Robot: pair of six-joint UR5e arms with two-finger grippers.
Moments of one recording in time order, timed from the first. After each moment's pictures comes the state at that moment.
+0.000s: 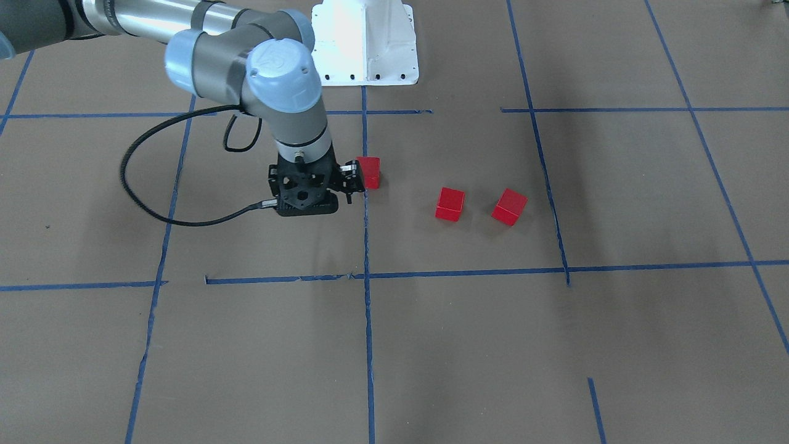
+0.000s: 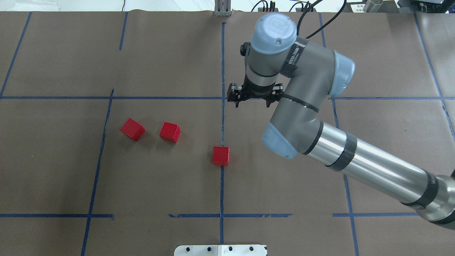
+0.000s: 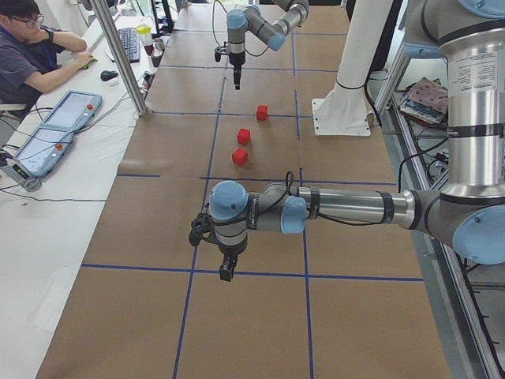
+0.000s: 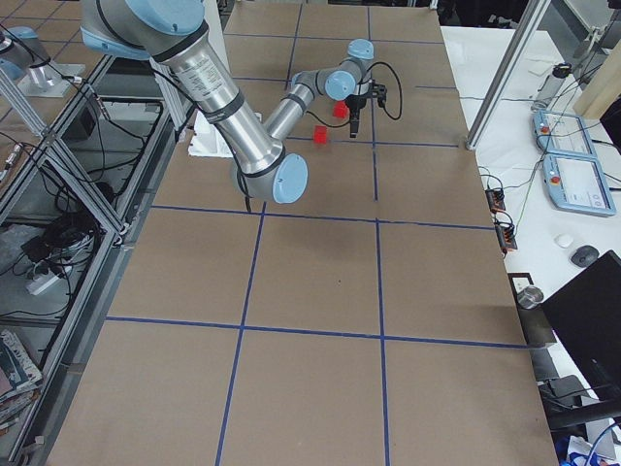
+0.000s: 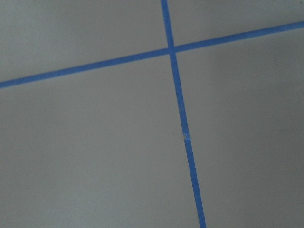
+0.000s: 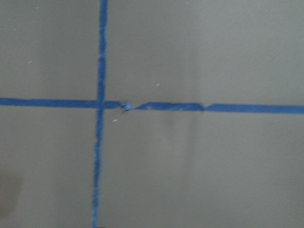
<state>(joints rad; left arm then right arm) -1.55 -1.47 -1.73 -1.65 -2.32 0.16 0.72 -0.82 1.58 -1.66 2.06 0.99</state>
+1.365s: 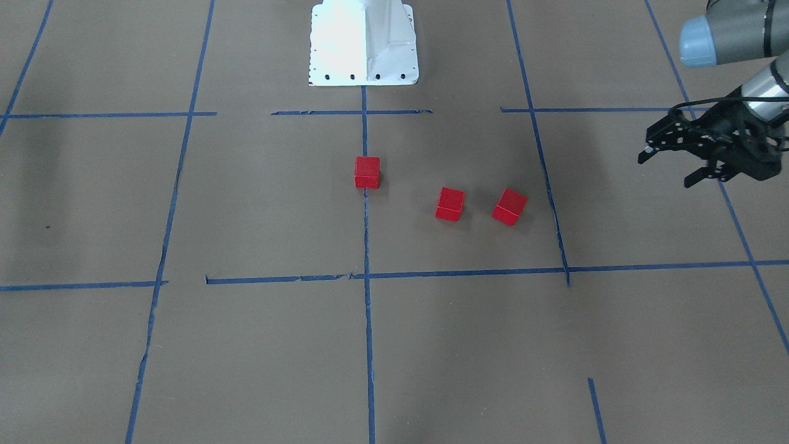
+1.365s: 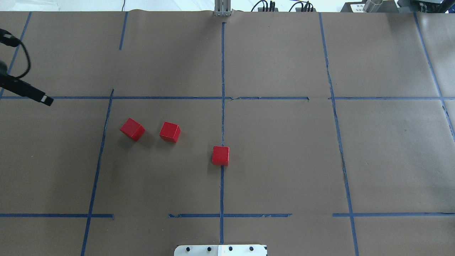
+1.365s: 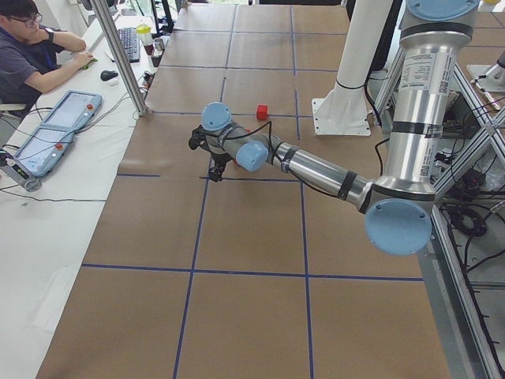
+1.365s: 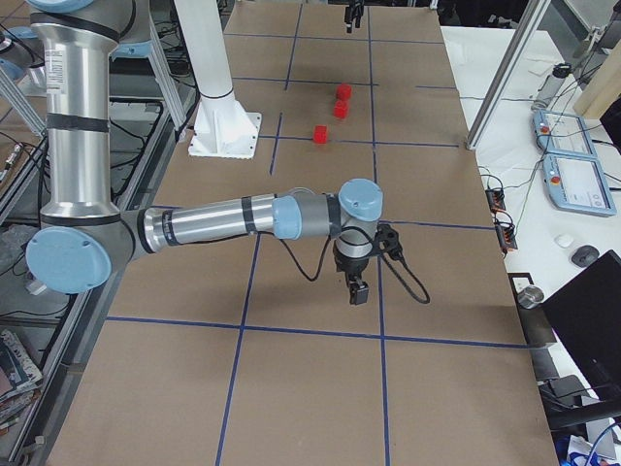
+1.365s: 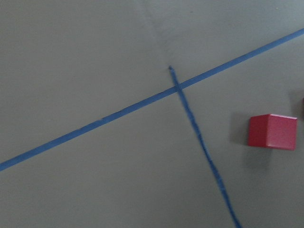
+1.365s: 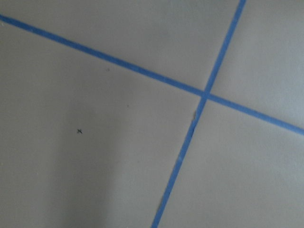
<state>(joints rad) -1.09 -1.71 -1.86 -1.83 -2.39 -0.39 1.48 -1.68 1.84 -1.66 2.26 -0.21</state>
